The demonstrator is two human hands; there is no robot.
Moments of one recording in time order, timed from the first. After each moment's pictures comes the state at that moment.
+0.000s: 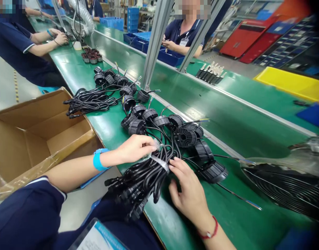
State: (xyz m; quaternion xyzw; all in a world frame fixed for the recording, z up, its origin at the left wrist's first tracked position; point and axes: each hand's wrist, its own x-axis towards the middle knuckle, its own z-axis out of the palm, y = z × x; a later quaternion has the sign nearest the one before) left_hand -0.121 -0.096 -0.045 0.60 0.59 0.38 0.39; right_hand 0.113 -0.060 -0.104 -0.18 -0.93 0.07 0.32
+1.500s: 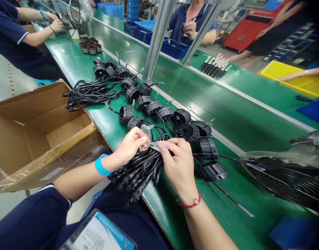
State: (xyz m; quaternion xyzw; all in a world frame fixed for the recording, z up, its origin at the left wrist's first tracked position) left_hand -0.113 -0.114 -0.077 0.33 0.48 0.64 0.51; right_hand 0.038 -0.061 -0.065 -0.38 -0.83 0.20 0.36
